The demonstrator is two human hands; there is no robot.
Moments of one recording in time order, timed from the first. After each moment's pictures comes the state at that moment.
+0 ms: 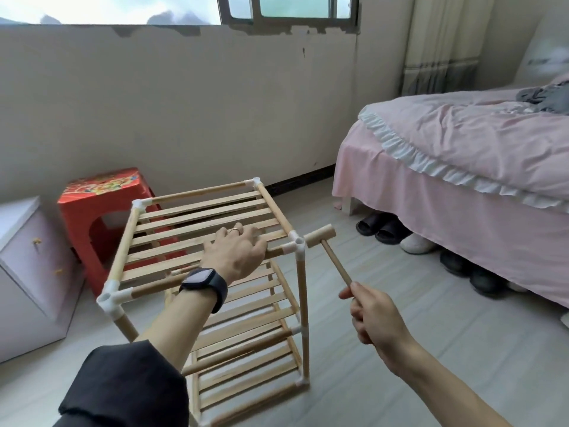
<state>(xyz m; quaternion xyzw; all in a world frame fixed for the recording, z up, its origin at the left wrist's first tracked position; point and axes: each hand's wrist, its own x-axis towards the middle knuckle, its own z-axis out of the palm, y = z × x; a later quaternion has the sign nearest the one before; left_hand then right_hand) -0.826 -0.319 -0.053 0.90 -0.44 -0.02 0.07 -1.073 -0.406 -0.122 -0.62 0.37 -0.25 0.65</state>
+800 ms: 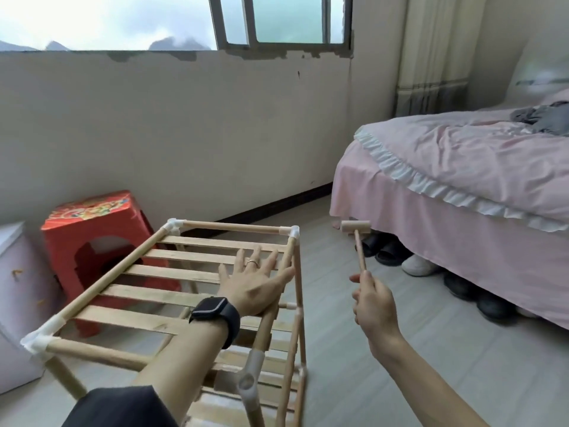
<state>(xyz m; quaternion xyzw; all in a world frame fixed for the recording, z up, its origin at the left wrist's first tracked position) -0.833 -0.368 -0.063 0.89 -0.44 -0.11 0.06 -1.010 -0.481 -0.128 -0.57 0.43 -0.40 0.58</state>
